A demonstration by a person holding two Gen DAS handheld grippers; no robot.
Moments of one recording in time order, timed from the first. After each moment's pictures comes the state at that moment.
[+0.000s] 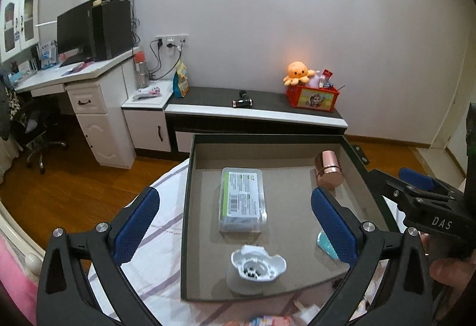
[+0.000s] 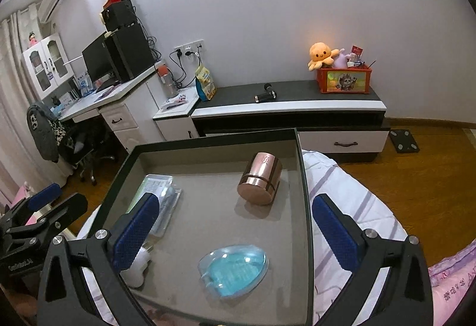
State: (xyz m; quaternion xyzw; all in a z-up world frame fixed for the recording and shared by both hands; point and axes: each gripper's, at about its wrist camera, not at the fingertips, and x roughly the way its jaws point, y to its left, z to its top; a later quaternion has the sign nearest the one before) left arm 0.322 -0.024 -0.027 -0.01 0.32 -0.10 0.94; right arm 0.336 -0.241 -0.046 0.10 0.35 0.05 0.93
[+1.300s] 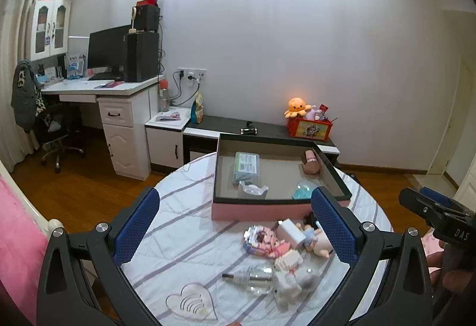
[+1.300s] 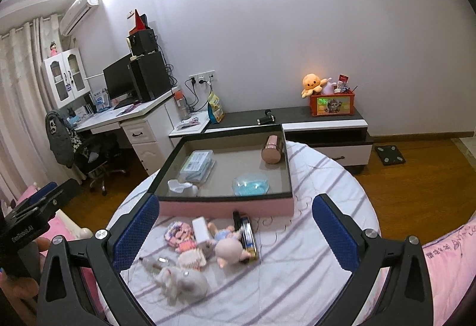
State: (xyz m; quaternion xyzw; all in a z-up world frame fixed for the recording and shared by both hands) left arm 0.122 0.025 0.008 -0.04 0.23 -0.08 0.97; right arm 0.127 -0.225 -0.003 0.09 0.27 0.04 0.96
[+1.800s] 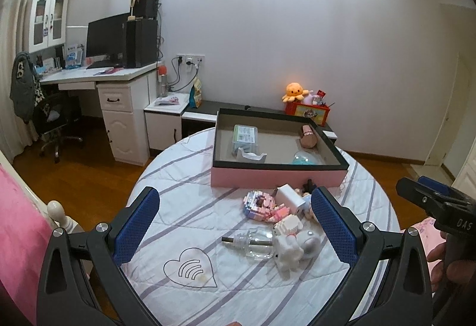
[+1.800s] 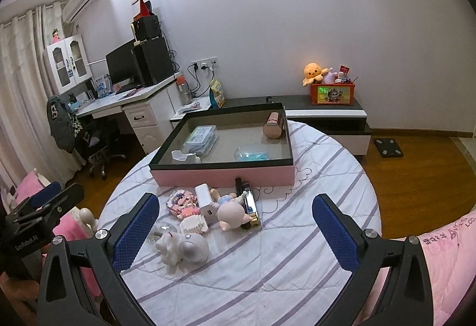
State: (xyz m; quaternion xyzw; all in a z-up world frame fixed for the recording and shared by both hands) left arm 0.096 0.025 -0.023 -0.04 0.26 -0.08 0.96; right arm 0.102 -0.216 -0.022 0.07 0.30 0.05 0.95
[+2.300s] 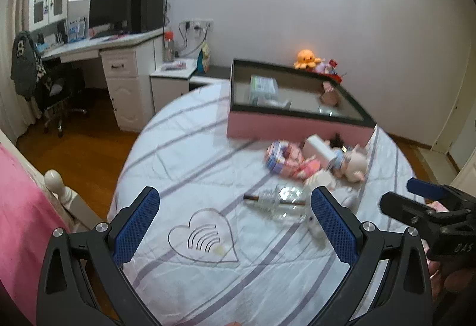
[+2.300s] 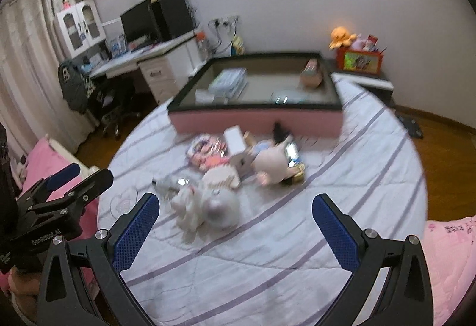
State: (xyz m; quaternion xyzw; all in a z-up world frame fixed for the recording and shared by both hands) left arm 0.111 0.038 -0.093 -0.03 0.34 -0.07 0.94; right arm 0.125 -0.167 -0.088 0.06 0.40 0.11 0.91
